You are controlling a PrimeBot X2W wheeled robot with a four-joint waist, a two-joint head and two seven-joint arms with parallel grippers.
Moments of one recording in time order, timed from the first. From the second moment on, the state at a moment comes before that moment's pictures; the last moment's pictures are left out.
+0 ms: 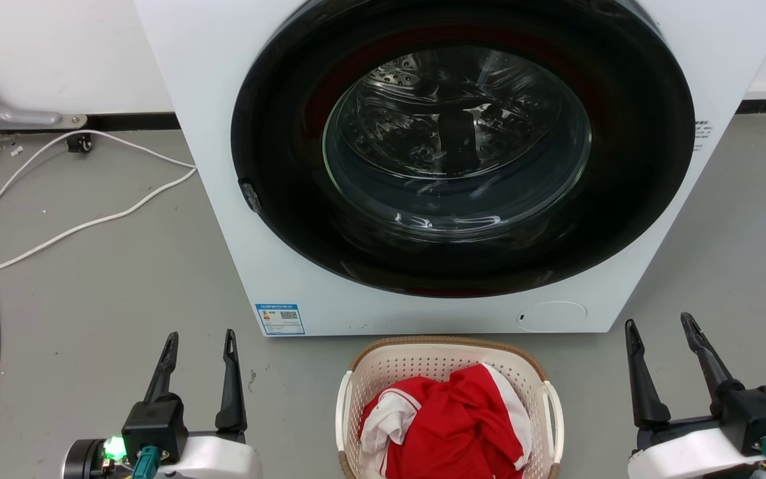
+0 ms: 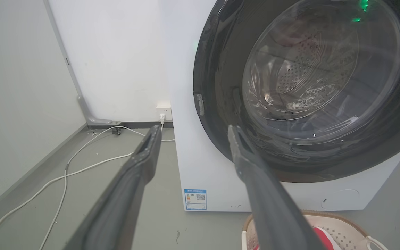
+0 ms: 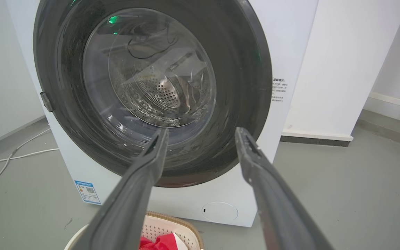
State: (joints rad) left arm 0.03 0.05 -0.02 0.10 -0.04 0.04 -0.26; right arm 0.05 -0.05 -0.05 0.07 -0.01 0.13 -0.26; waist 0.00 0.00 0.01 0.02
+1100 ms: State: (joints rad) left arm -0.44 0.05 -0.11 0.67 -0.07 -0.10 -0.26; right arm -0.33 -0.05 -0.02 0.50 -0.21 0.13 -0.26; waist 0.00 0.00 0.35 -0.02
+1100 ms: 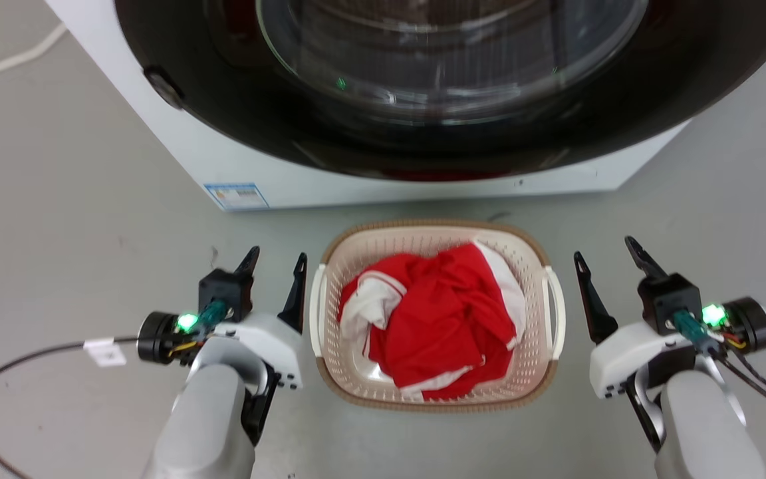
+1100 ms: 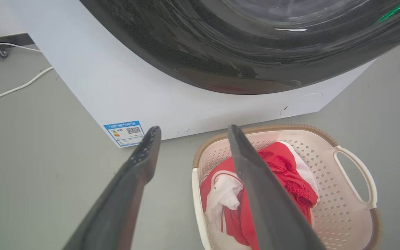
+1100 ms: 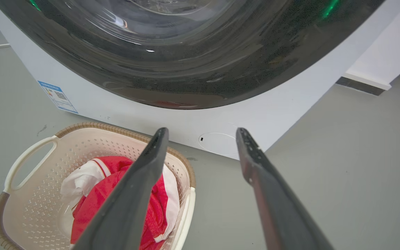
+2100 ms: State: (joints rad) left arm -0.90 0.05 -0.28 1.22 -0.13 -0.12 -0.26; right arm -0.73 -0.09 0.07 1.01 -0.19 0.13 -0.26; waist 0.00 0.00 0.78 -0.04
